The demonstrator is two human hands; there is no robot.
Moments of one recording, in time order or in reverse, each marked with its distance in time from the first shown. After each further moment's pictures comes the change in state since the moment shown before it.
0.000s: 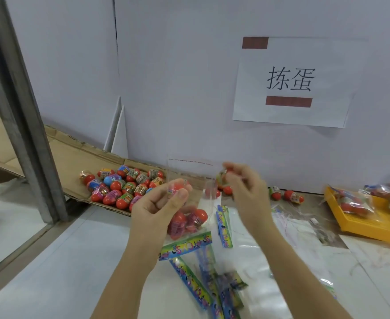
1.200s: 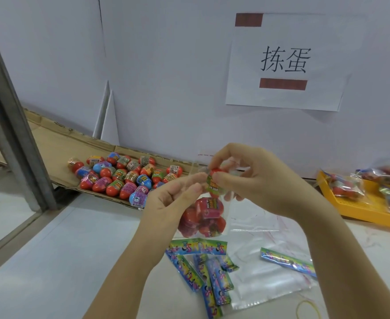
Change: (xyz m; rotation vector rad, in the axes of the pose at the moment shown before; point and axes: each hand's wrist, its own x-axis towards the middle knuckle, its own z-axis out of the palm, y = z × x) left_hand -0.013 -0.004 0.022 0.080 -0.242 -0.036; right_hand -0.004 -0.067 -0.044 -0.398 -0.556 -0.052
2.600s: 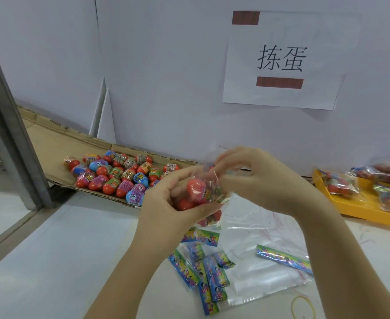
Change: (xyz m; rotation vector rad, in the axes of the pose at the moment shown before) left_hand -0.008 0.003 0.009 0.164 0.014 0.133; right_hand -0.002 -0.006 -0.004 -0.171 -0.054 0.072
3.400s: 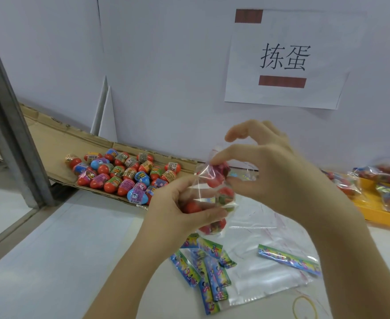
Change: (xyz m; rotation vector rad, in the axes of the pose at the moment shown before) left_hand 0.002 -0.003 -0.003 -0.024 -0.163 -0.101; right_hand -0.009 0.000 -0.006 -0.490 0.244 -0.305
